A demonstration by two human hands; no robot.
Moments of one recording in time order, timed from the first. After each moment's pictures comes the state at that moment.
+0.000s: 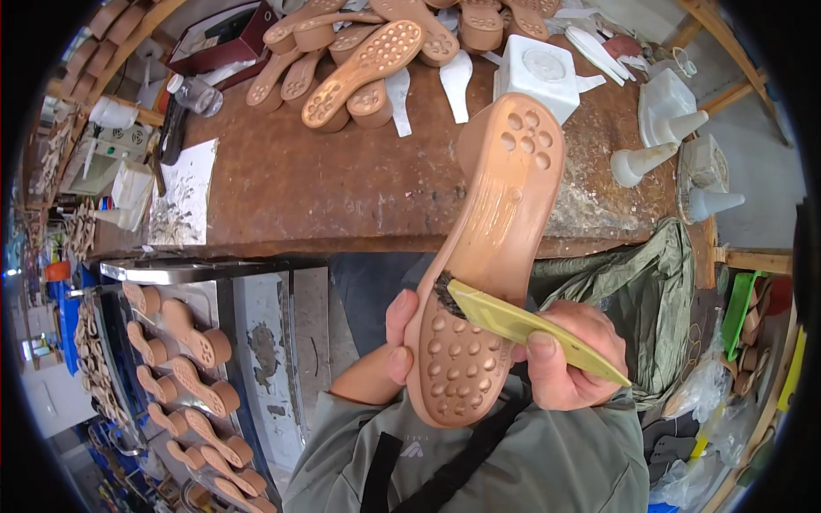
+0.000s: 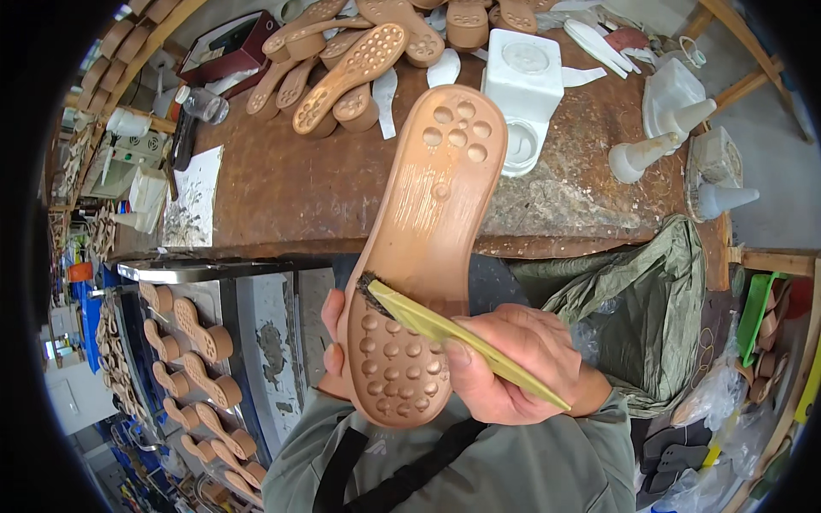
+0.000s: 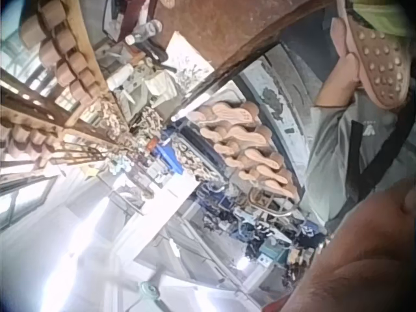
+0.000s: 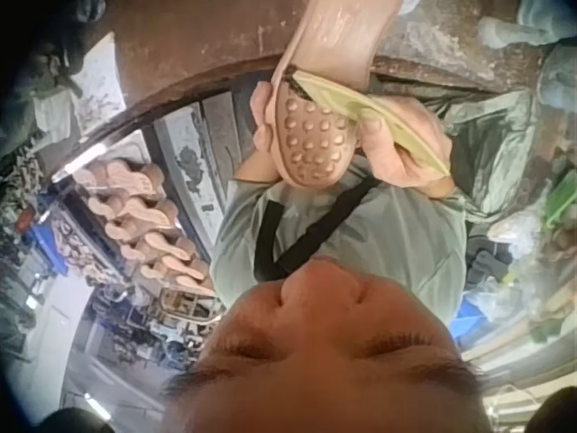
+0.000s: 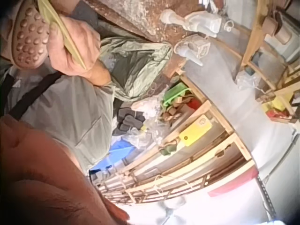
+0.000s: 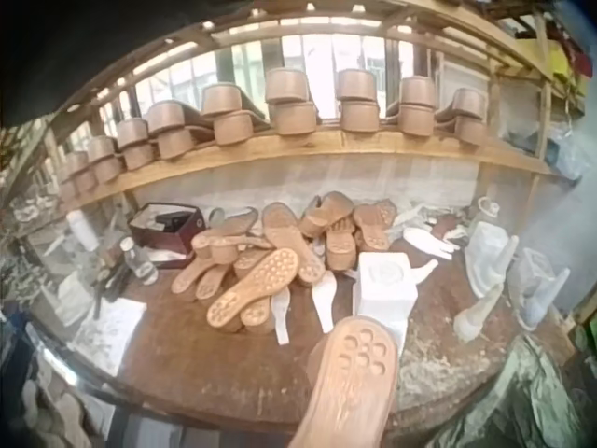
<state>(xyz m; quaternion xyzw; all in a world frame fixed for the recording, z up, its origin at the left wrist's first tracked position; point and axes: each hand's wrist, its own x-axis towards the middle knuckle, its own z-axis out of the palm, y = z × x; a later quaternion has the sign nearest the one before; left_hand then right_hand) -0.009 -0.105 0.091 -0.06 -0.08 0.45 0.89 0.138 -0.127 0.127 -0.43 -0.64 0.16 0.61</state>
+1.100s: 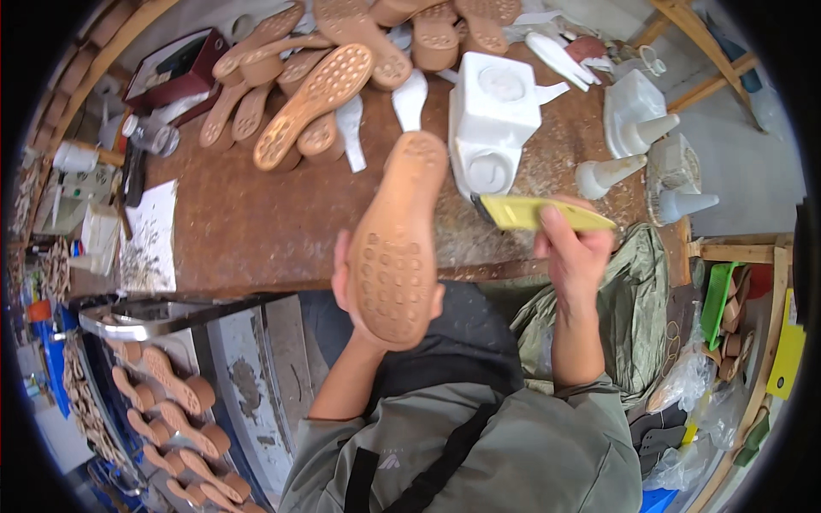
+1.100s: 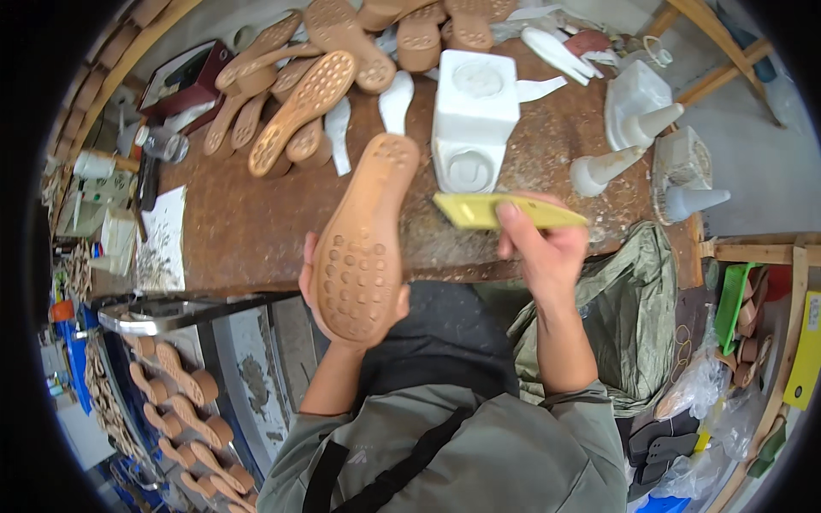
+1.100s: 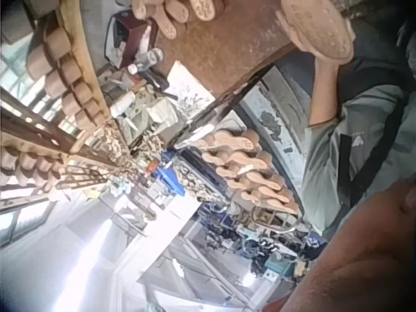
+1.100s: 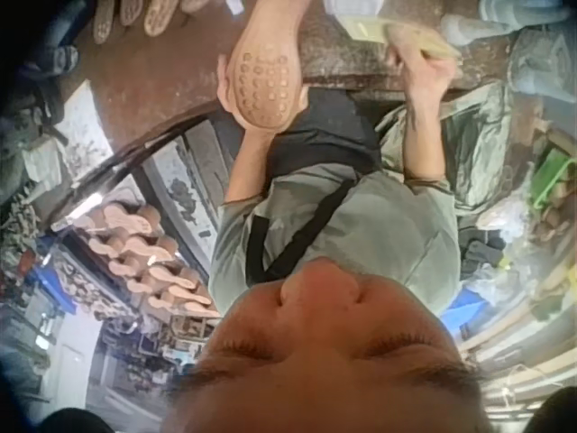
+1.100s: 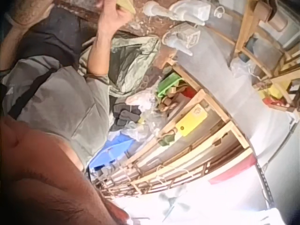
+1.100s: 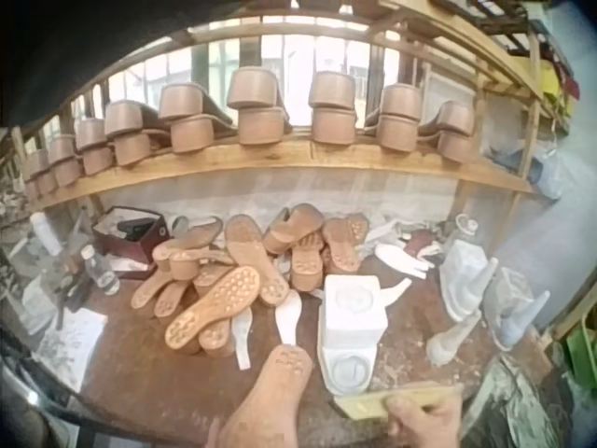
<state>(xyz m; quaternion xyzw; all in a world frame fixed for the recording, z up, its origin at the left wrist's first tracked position) 0.001 -0.029 -0.010 0.67 0.44 0.52 0.28 0.219 -0.047 0.076 -0.55 -0.35 0.36 0.67</state>
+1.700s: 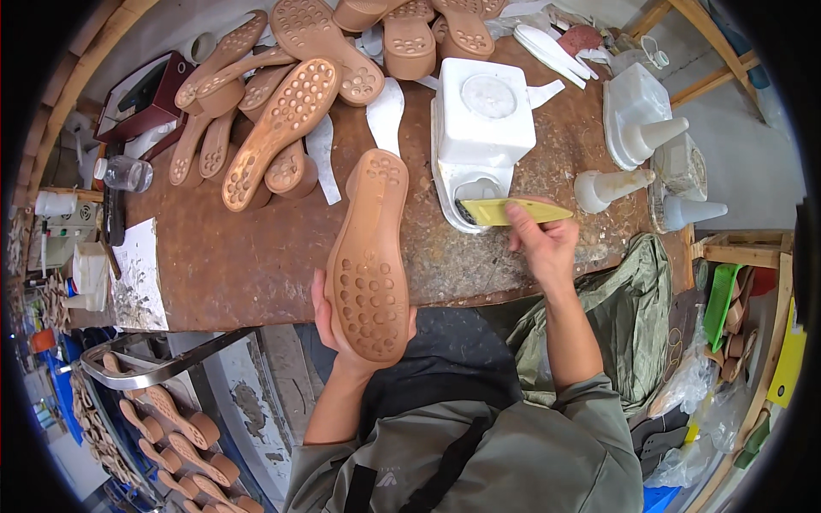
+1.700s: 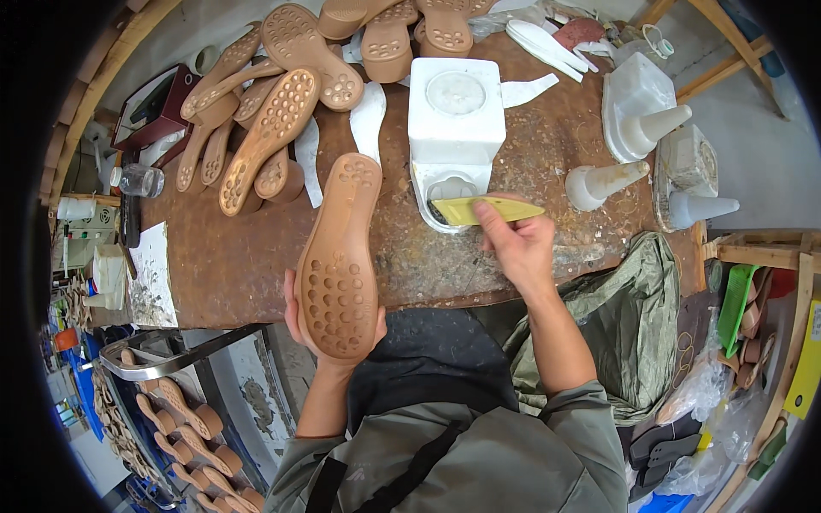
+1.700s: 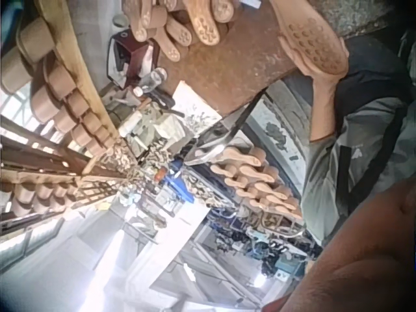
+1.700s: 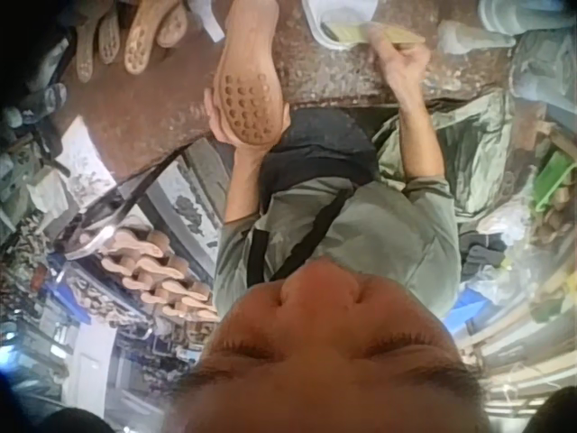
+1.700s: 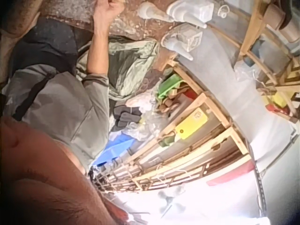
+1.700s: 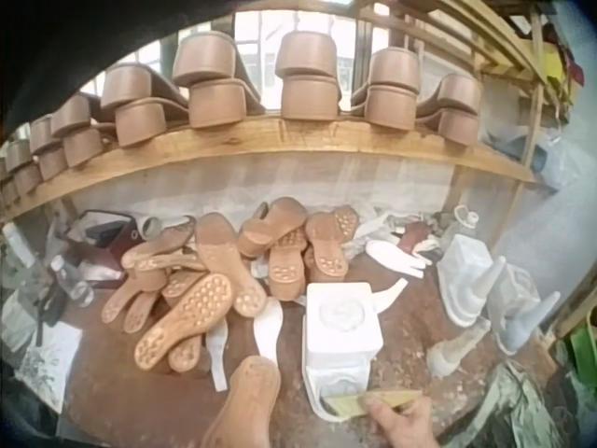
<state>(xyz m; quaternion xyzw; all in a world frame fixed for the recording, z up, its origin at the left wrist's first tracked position) 0.001 0.002 -0.031 0.77 0.40 0.49 0.06 0.256 -0.003 0.012 -0.64 -0.35 0.38 0.57</state>
